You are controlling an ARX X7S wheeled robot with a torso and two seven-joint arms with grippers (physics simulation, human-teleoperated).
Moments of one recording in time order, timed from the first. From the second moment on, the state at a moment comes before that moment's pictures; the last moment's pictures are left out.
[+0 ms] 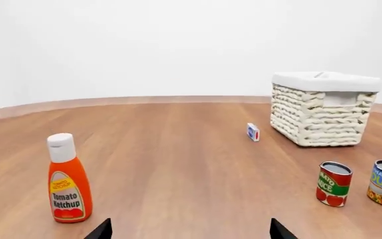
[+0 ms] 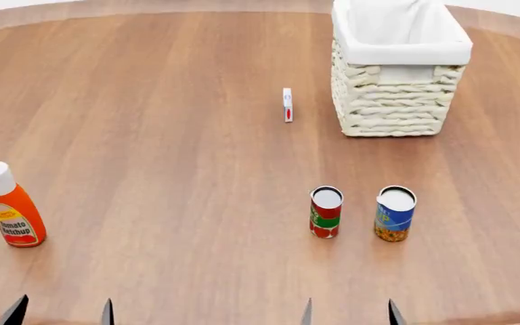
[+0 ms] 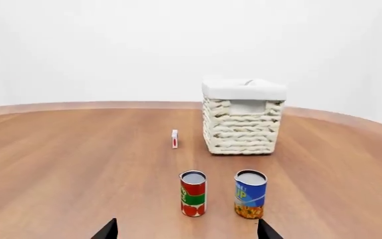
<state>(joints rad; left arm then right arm) 0.03 -0.06 0.06 0.13 -0.05 -0.04 -0.05 -0.03 0.06 -0.07 -0.16 0.04 0.05 0.06</state>
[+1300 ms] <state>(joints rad) 0.20 -0.18 0.07 0.85 -0.18 -0.18 -0.16 -0.14 0.17 -0.15 -0.89 0.05 0.31 0.17</state>
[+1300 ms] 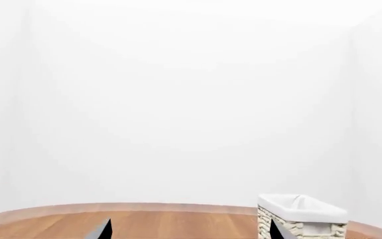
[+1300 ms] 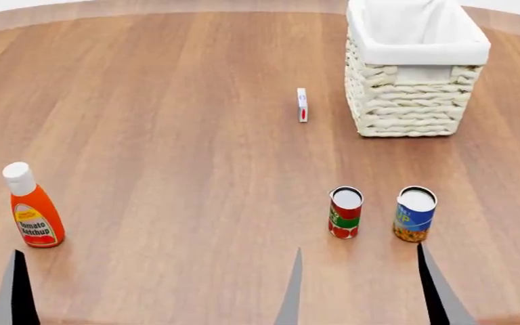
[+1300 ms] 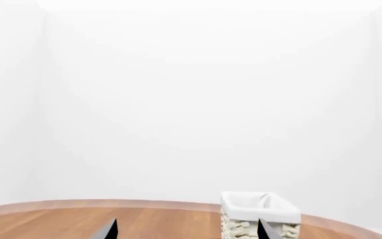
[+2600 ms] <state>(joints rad) 0.20 -0.23 0.11 0.84 -0.19 -0.16 -0.21 -0.13 0.21 -0.17 -0.90 0.11 0.31 0.21</state>
